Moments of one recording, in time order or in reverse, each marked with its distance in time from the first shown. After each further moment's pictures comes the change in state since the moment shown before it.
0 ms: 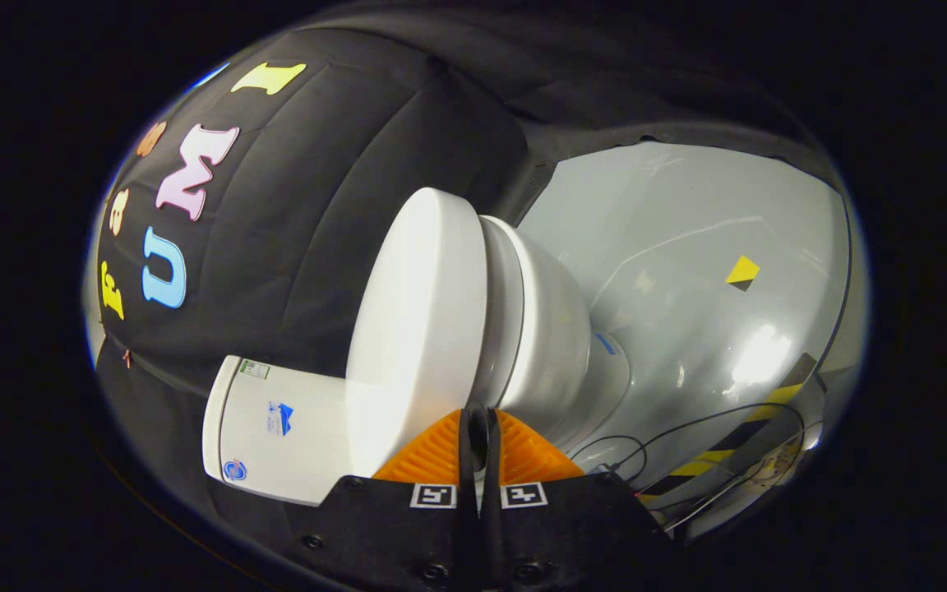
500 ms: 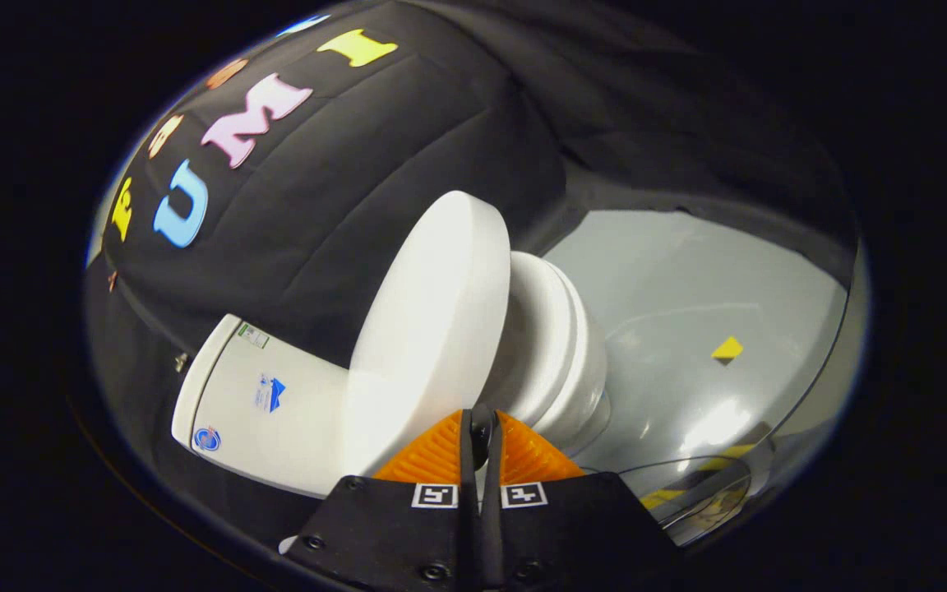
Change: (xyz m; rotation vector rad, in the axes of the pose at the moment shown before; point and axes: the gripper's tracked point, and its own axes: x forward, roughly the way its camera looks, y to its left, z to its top) arm -0.033 0.065 0.021 -0.306 -0.116 -0.047
